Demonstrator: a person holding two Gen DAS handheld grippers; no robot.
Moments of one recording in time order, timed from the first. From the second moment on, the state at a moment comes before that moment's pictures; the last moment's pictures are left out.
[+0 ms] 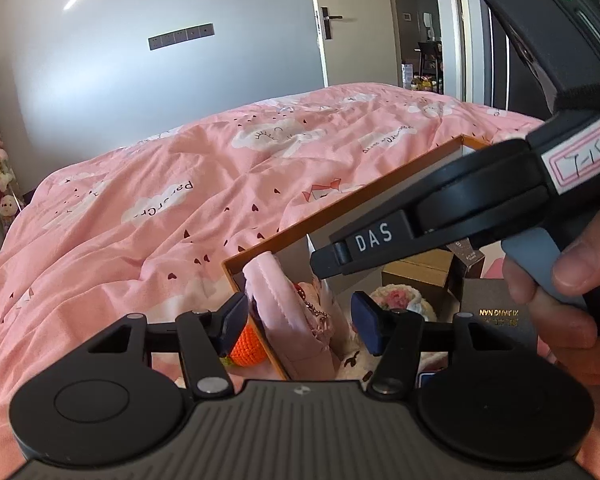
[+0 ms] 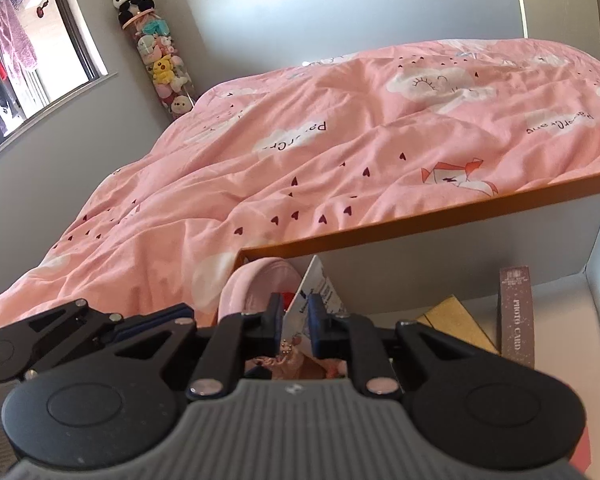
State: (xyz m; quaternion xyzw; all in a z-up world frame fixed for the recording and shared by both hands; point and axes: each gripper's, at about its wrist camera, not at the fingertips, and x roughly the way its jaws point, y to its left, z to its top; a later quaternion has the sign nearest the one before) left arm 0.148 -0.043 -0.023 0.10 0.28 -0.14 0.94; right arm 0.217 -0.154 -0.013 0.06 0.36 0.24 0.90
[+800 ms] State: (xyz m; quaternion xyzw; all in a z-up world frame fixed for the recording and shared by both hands) left arm 0.119 0.014 0.007 0.01 0.31 -0.07 0.95; right arm 0.160 -0.140 0.011 0.08 0.37 0.22 0.90
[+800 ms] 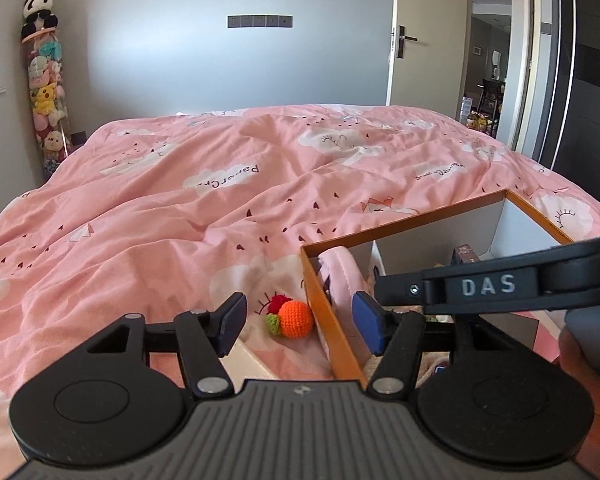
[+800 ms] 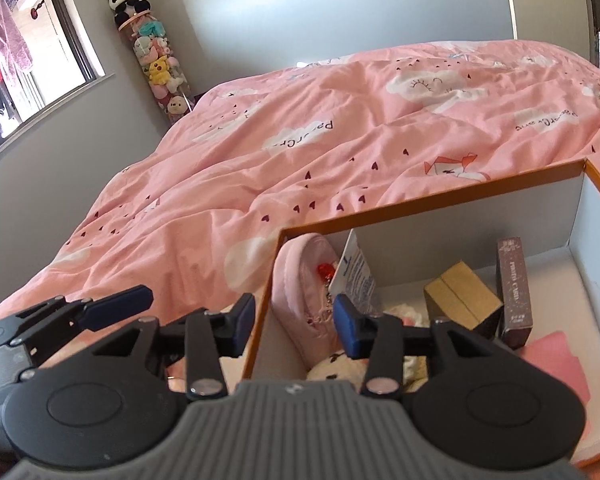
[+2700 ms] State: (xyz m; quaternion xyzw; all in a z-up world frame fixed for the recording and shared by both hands) left arm 0.152 0.149 -0.101 -0.20 0.59 0.04 0.78; right arm 0.124 -0.040 -0.035 -0.09 0.41 0.32 0.85
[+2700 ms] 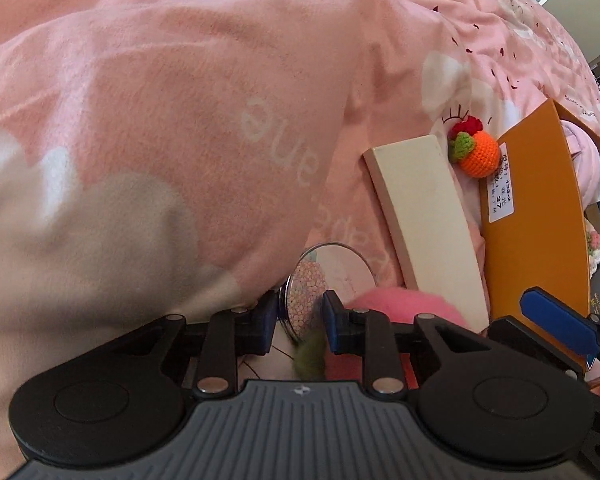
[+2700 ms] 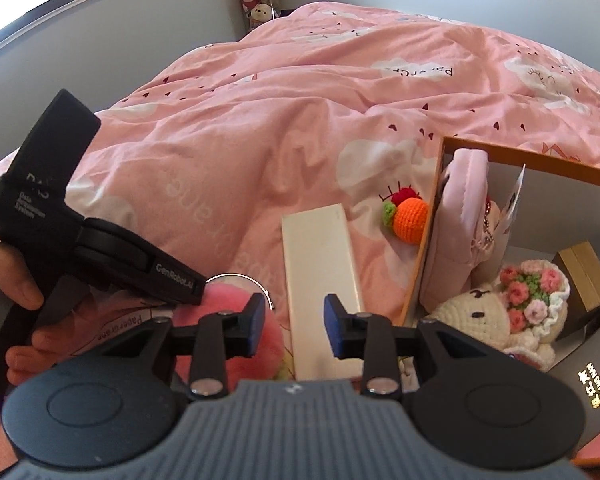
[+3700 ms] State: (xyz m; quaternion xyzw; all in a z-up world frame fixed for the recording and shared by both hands) left arm 0.143 0.138 -0.092 -0.25 0.51 -0.05 0.82; right arm 0.130 -0.047 -0.024 -0.12 0.41 0.31 0.85
